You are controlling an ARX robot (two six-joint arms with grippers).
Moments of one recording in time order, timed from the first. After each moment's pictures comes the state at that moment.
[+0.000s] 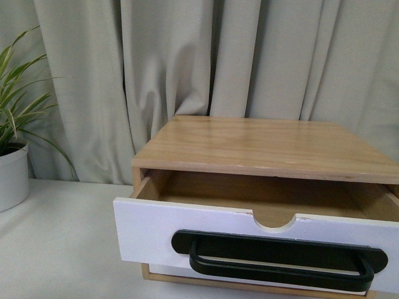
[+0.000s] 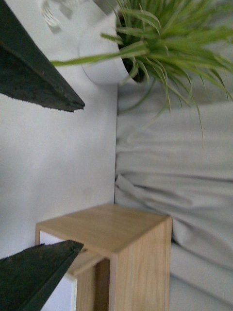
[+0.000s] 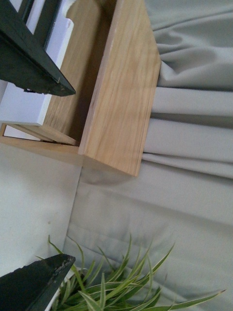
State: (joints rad) left arm 0.13 0.58 0.26 0.33 0.19 0.03; right arm -0.31 0.42 0.20 0.32 -0.45 -0.10
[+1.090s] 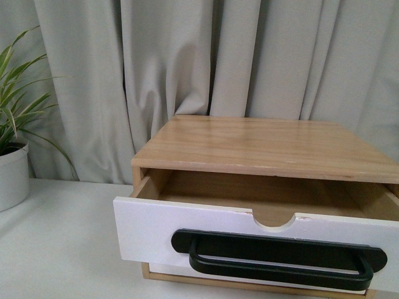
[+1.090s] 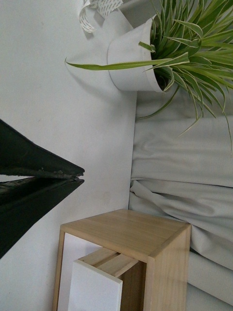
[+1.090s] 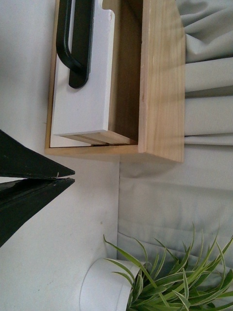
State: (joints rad) left arm 0.00 0.18 0.01 0.18 0.00 0.00; right arm 0.00 0.00 0.01 0.00 0.00 -0.01
